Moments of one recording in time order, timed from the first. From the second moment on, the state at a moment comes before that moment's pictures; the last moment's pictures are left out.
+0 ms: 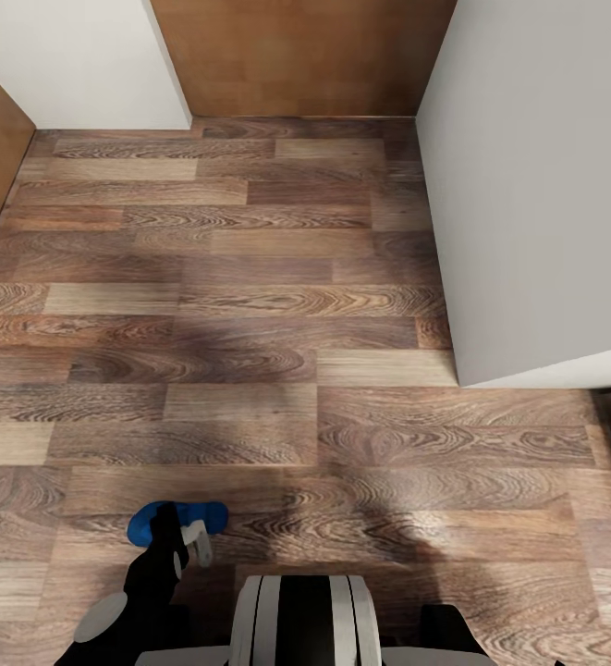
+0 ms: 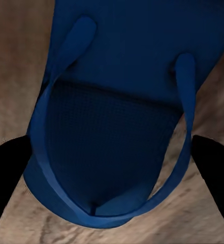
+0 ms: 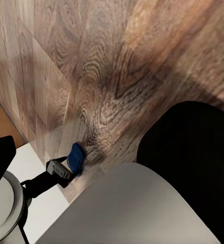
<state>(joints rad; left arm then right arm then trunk) -0.36 0.05 -0.15 -1.00 -1.18 0.47 -0.31 0.00 -0.41 -0.39 -0.46 -0.72 0.36 1.49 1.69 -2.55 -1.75</state>
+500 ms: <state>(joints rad) -0.36 0.05 -0.15 -1.00 -1.18 0.47 -0.31 0.00 -0.41 -0.39 -0.46 -0.72 0.36 1.49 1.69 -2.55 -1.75</state>
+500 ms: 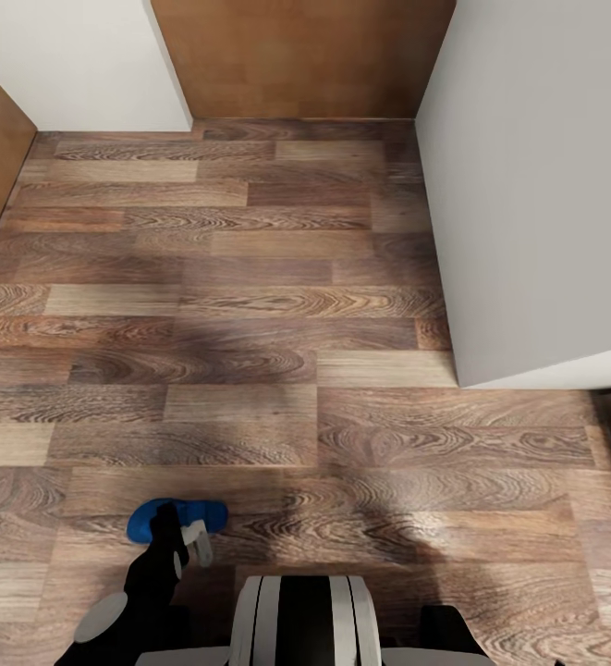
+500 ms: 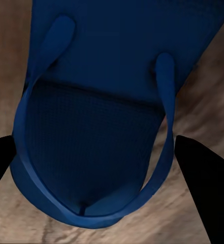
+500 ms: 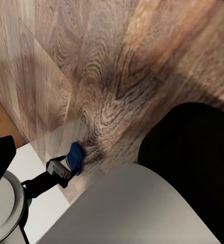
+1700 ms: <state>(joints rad) -0.36 0.04 -0.15 -1.00 -1.19 0.47 -0.31 0.00 -0.41 -0.39 -0.46 -0.72 0.36 1.49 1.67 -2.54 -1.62</state>
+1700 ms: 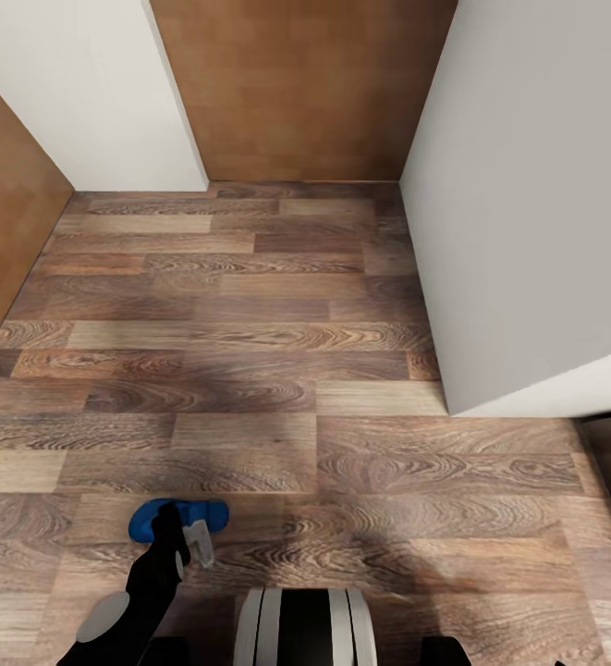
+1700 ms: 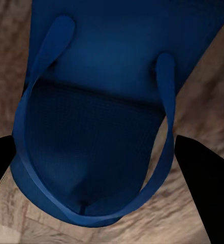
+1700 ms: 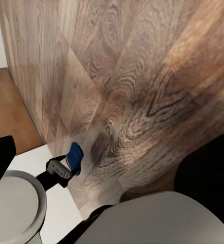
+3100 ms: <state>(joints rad) -0.36 0.04 -0.15 -1.00 -1.19 0.47 -0.31 0.00 -0.41 -0.39 -0.46 -0.72 0.36 1.49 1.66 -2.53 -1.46</state>
